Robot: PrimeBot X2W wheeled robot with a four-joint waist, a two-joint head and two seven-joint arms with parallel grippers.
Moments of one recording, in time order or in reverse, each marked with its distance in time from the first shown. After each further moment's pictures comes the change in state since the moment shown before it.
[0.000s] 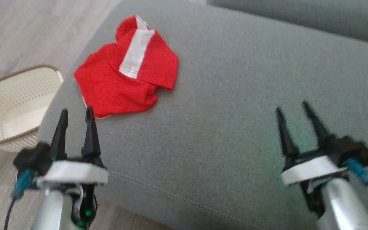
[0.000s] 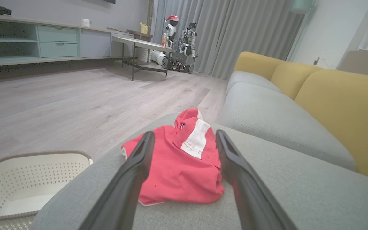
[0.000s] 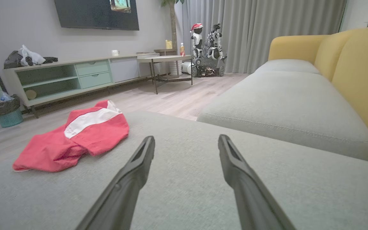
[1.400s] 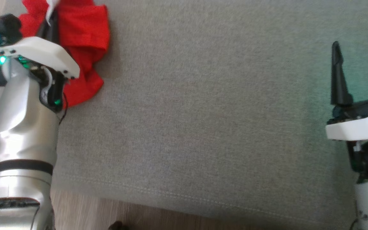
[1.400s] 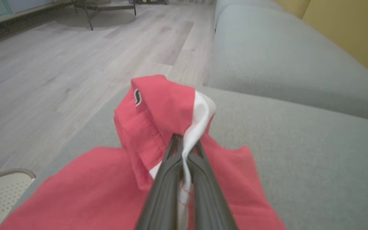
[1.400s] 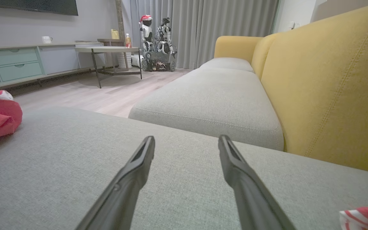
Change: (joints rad) left arm -0.803 0.100 -0.010 0.785 -0.002 -0.088 0.081; right arm -0.124 -0.096 -0.135 -0.303 -0.030 0.000 0.148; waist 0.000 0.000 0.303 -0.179
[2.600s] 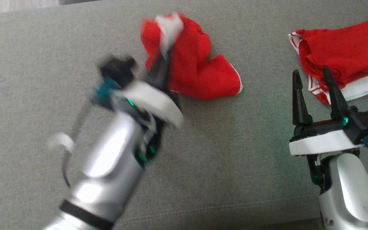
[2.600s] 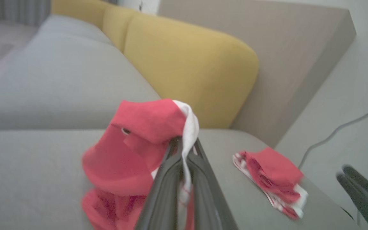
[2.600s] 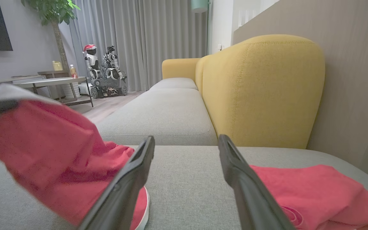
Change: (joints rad) left arm 0.230 -0.114 -0.491 -0.488 -0.291 0.188 -0.048; right arm 0.002 0.117 0.063 0.253 0.036 0.000 -0.156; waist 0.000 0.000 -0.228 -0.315
